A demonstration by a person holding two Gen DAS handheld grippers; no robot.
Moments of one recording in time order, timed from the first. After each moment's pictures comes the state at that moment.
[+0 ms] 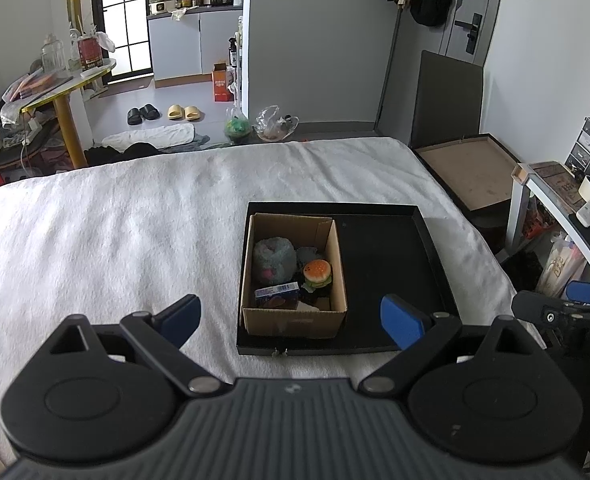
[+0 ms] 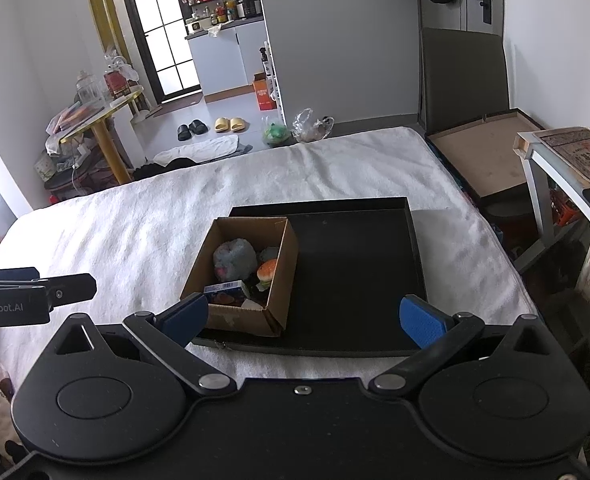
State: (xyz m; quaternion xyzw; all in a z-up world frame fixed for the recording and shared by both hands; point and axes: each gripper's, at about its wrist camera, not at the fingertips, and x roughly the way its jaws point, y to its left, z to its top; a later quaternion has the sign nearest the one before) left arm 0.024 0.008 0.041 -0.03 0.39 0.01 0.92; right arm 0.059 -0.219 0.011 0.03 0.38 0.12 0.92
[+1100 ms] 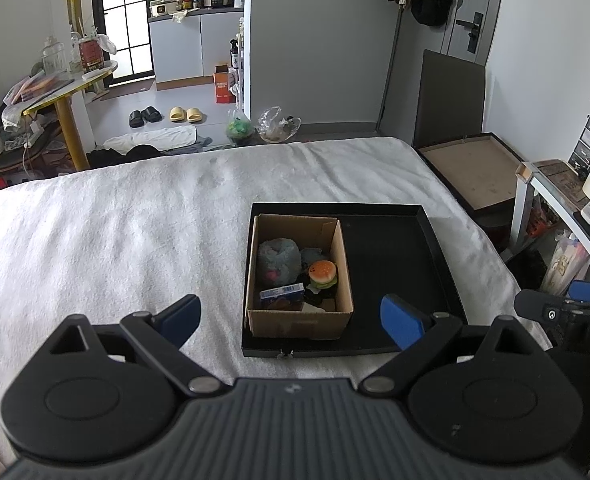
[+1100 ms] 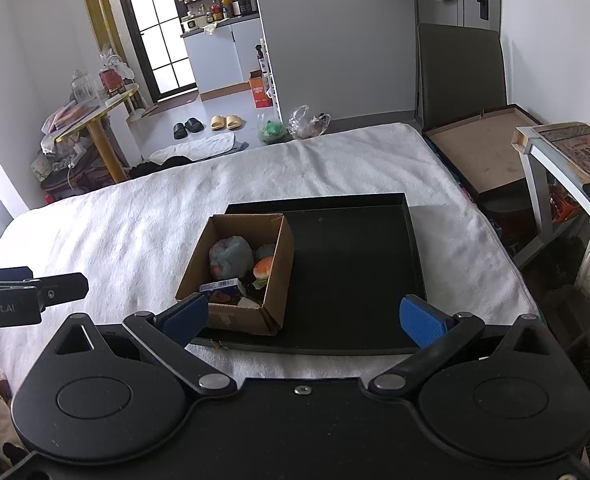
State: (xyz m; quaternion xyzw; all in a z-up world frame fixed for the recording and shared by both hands) left arm 0.026 0.013 0.039 -0.03 0.39 0.01 0.92; right arm 0.061 -0.218 0.006 0.03 0.38 0.11 0.92
